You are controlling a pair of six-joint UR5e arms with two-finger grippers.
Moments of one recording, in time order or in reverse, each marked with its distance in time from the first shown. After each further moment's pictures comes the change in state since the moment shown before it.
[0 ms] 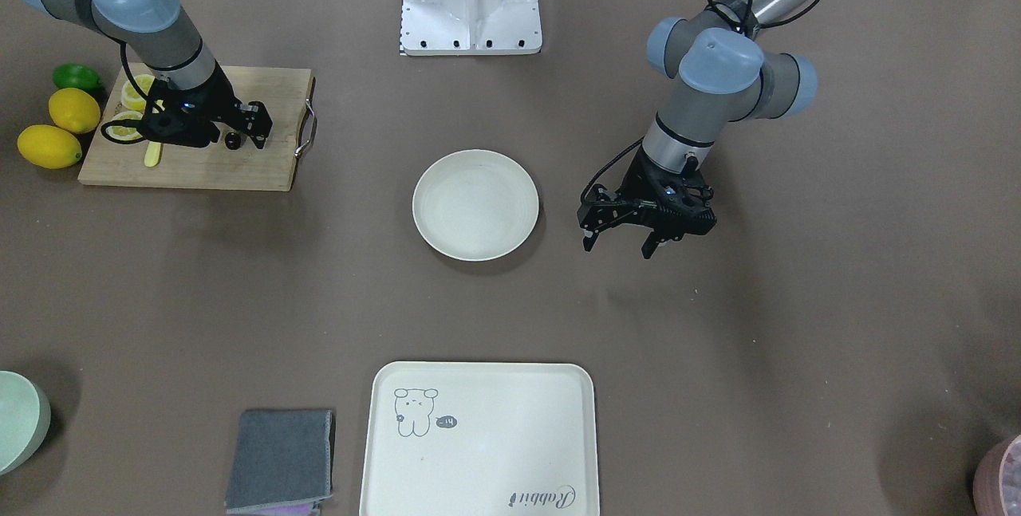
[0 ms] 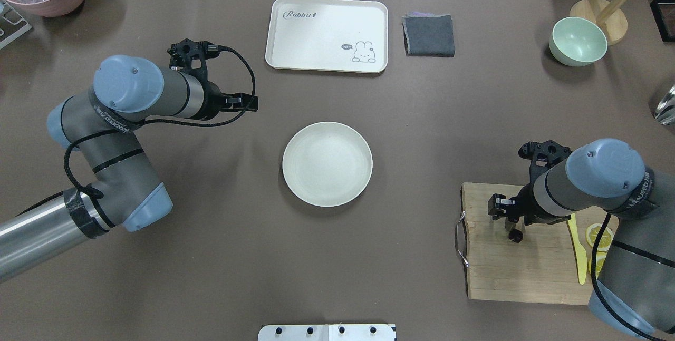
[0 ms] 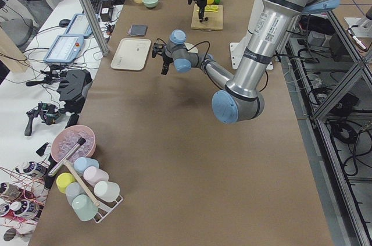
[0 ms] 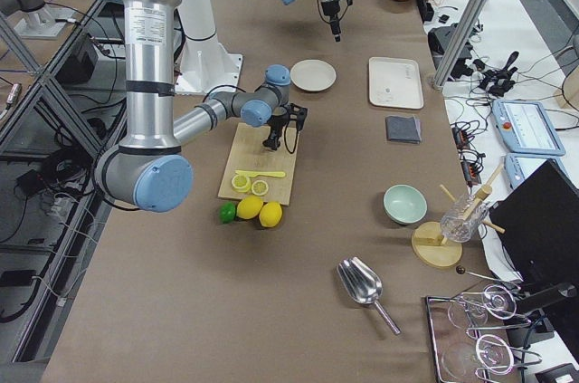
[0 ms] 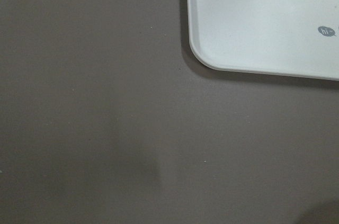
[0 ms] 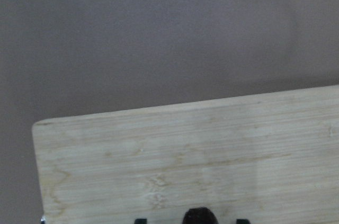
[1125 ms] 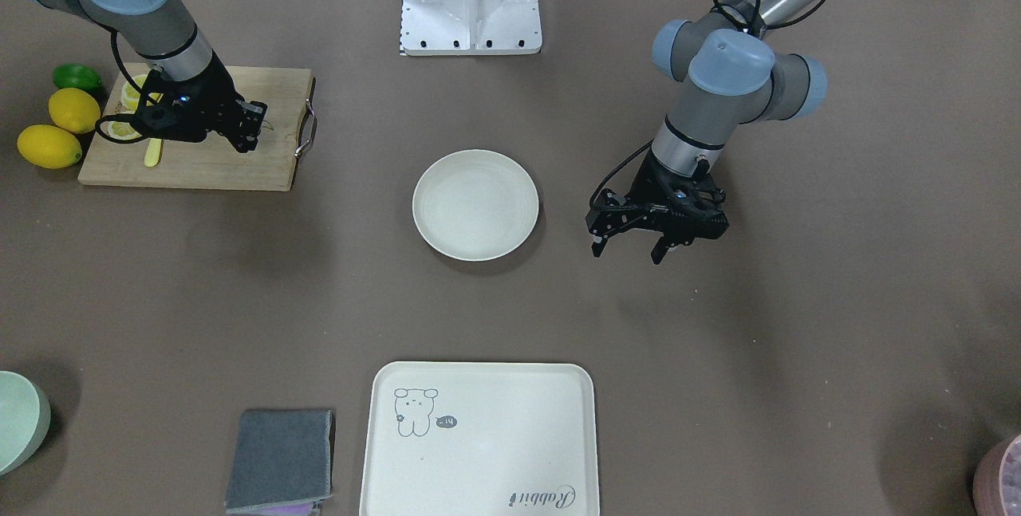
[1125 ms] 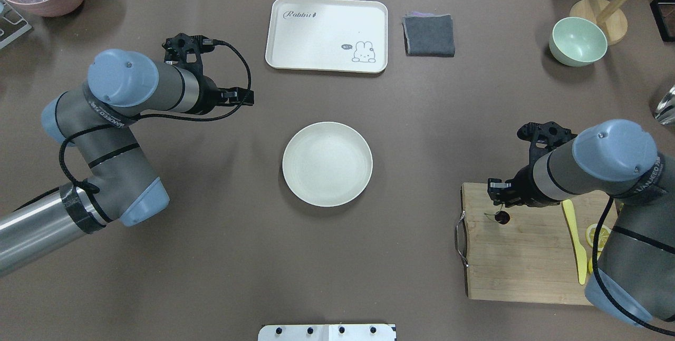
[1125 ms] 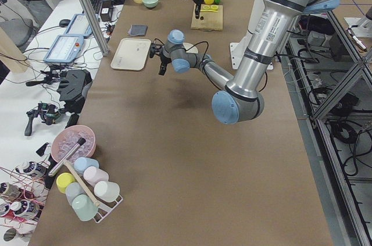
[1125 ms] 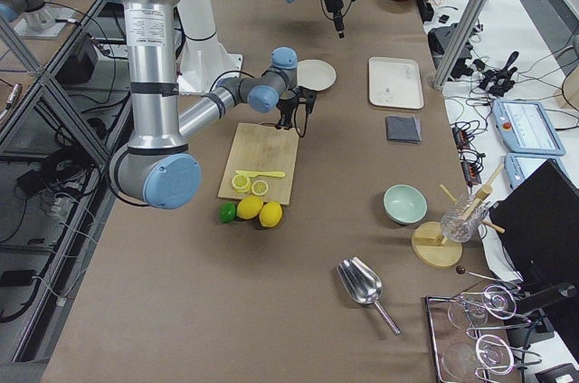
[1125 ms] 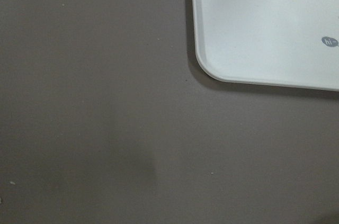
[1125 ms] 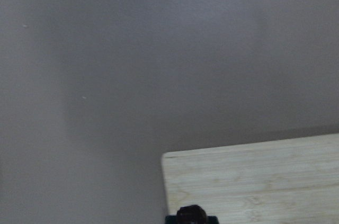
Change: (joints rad) left arm -0.055 0.025 -0.001 0.000 -0.002 0.059; right arm 0.077 0.173 0.048 -0.116 0.027 -0.004
